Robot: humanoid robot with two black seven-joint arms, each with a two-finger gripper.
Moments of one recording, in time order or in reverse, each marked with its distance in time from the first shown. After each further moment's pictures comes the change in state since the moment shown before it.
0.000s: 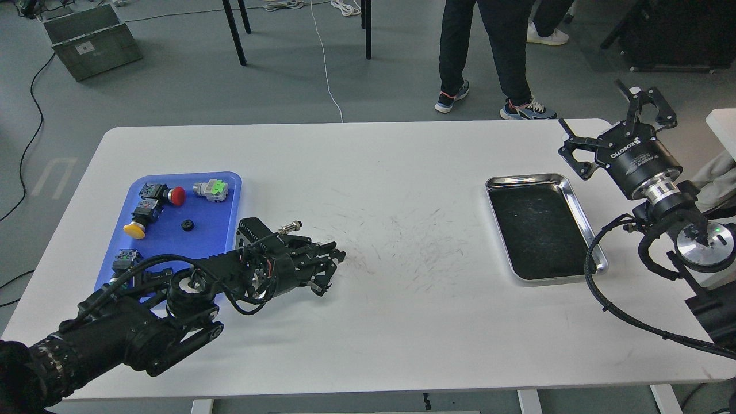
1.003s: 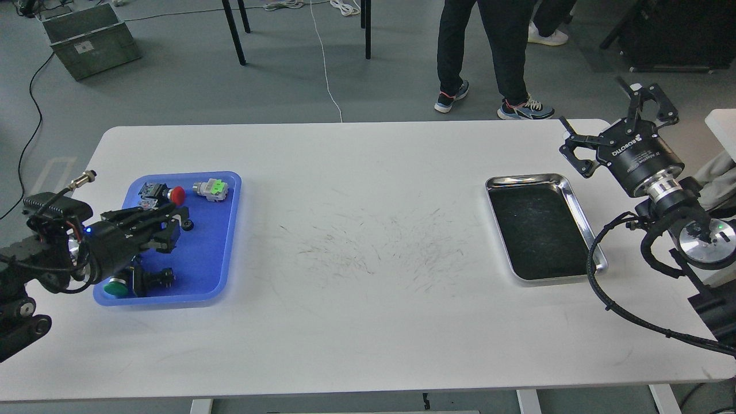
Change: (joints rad) left arm 0.142 0.606 -0.053 -0.255 -0.468 0.109 0.037; right arm 0.011 -0.014 -0.027 0.002 0.000 -0.003 -0.002
